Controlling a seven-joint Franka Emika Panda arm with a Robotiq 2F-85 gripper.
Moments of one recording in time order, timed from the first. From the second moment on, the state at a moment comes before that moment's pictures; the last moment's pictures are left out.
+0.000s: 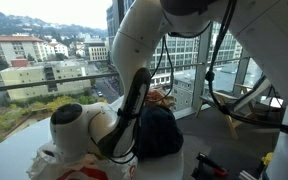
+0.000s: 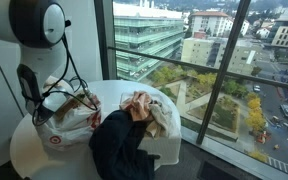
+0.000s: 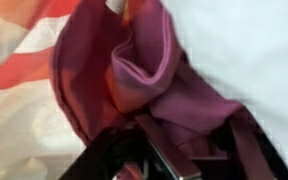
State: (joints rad) arm 0.02 0.74 0.41 -2.01 -1.31 2.72 0.14
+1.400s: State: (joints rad) arm 0.29 0.35 0.27 -2.16 -1.08 2.62 0.21
